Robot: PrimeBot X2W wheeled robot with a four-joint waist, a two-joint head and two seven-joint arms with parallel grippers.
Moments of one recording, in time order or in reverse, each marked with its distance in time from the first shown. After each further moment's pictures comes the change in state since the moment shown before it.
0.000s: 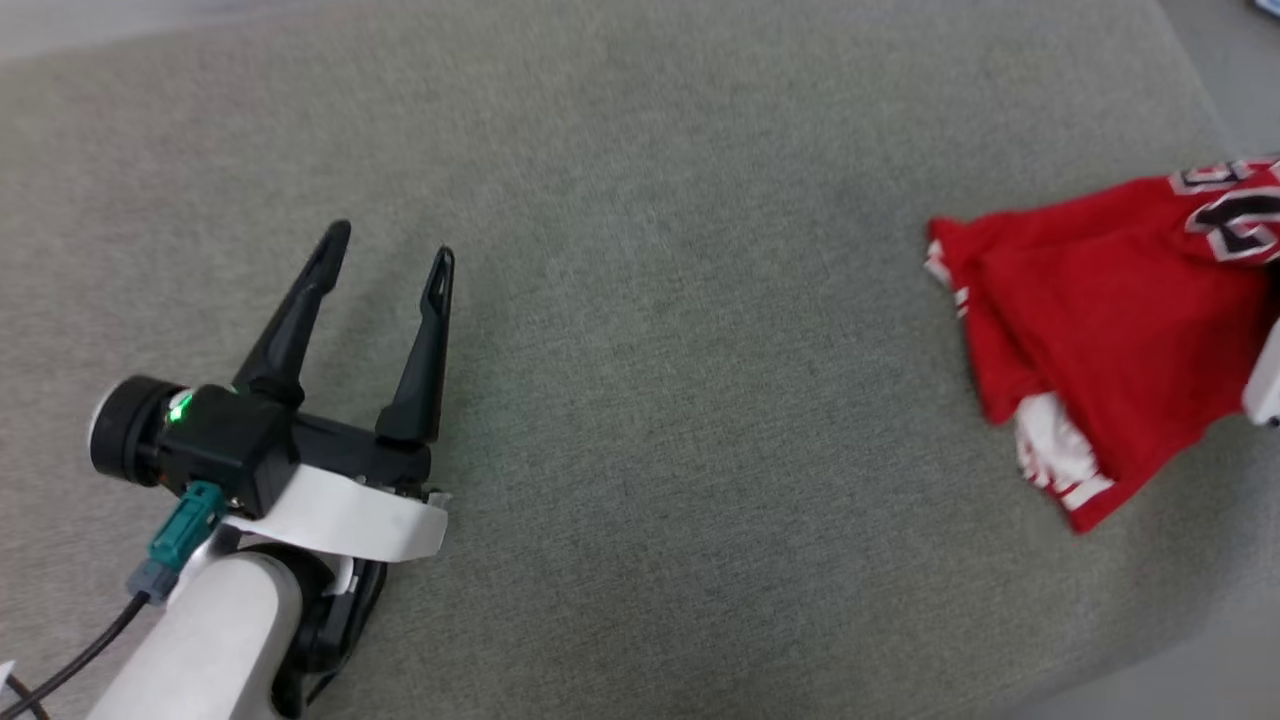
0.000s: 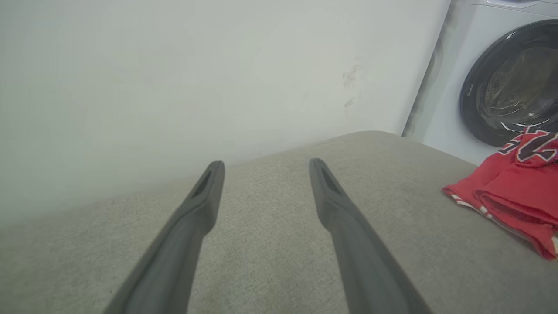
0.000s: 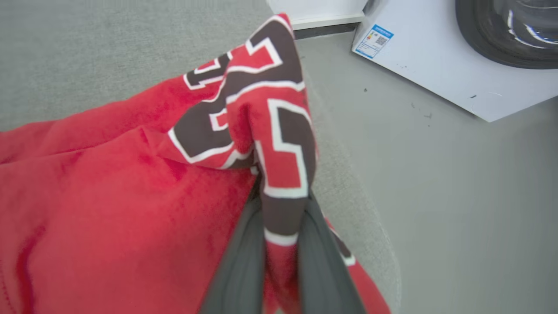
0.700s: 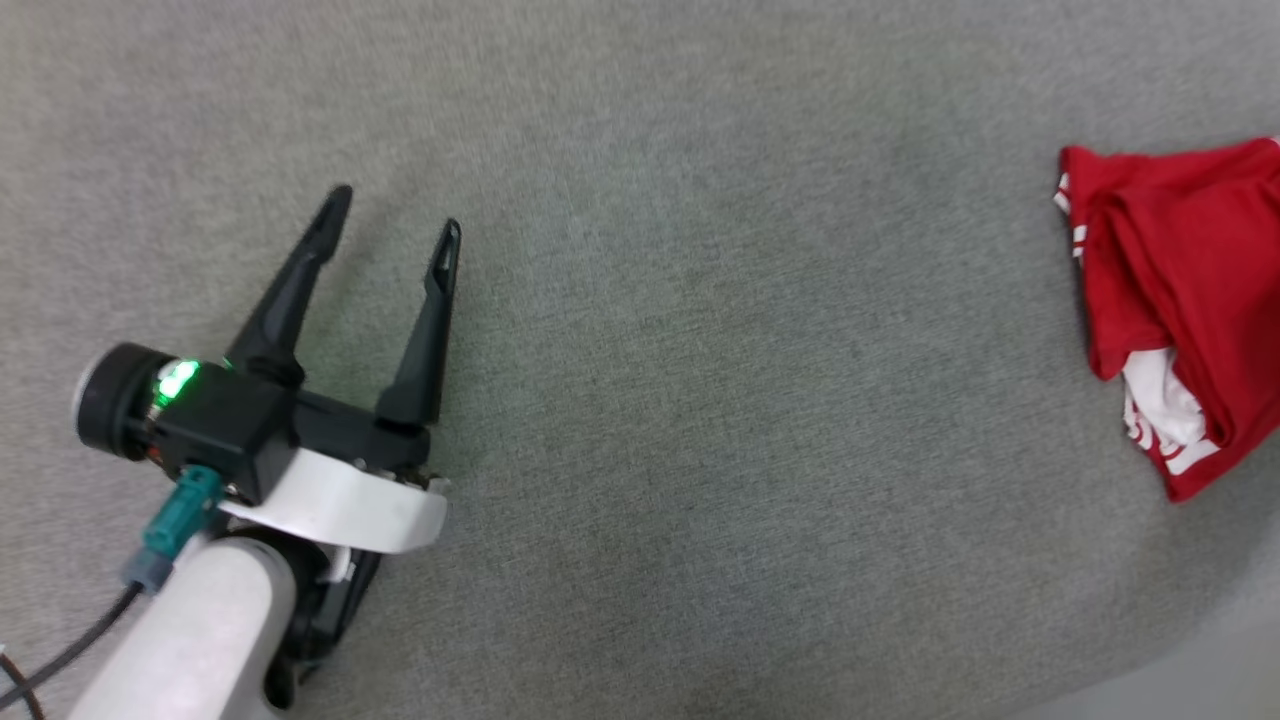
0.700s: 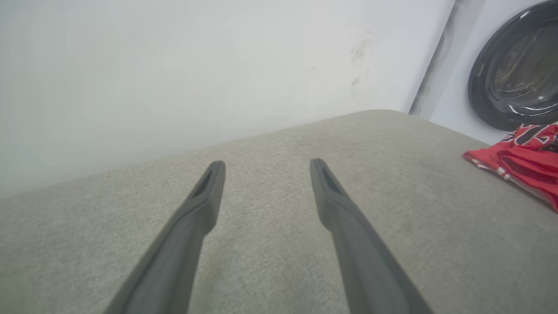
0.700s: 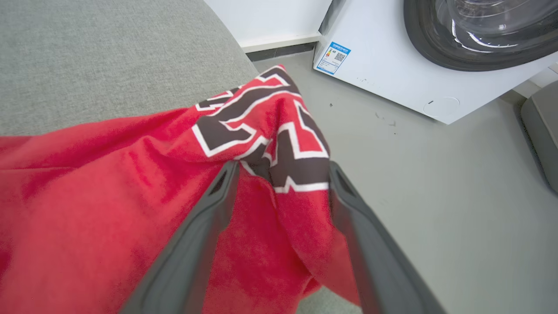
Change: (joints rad) left arm -0.057 0.043 -0.010 -0.062 0.019 -0.007 0.049; right arm -0.149 0.079 -0.327 0.199 -0.286 0.000 -0.306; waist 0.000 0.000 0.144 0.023
